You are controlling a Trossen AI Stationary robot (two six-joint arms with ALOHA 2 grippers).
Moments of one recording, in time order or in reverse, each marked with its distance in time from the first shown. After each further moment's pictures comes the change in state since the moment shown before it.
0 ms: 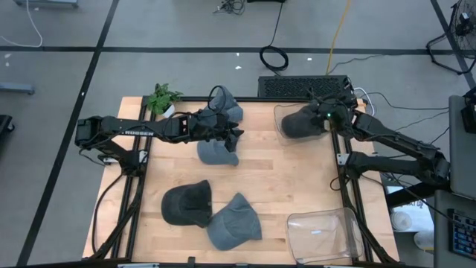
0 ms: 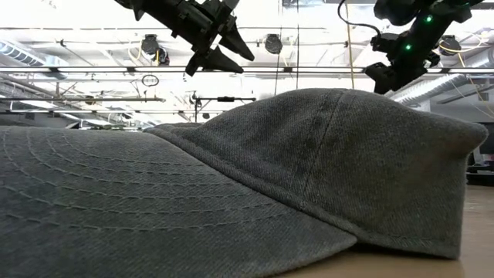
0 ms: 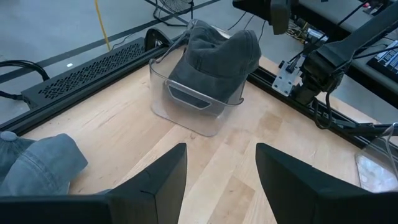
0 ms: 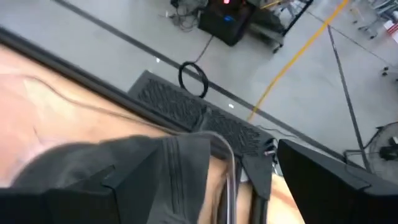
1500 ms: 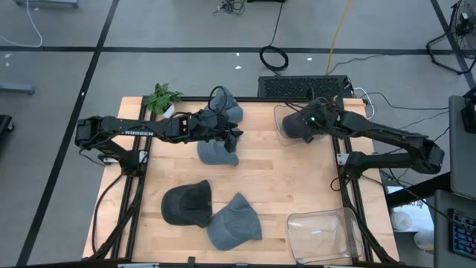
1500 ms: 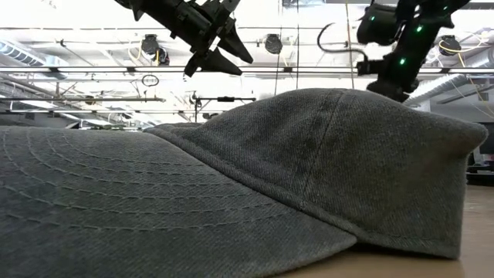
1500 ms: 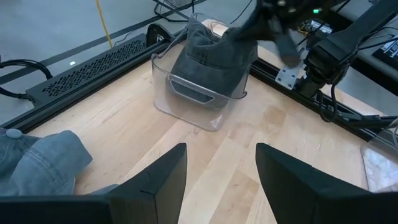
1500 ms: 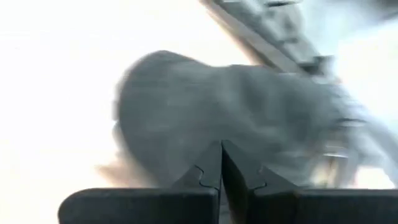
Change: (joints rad) left arm 0.000 0.000 0.000 -0.022 0.000 0.018; right arm 0.051 0.172 0.015 -0.138 -0.356 -0.037
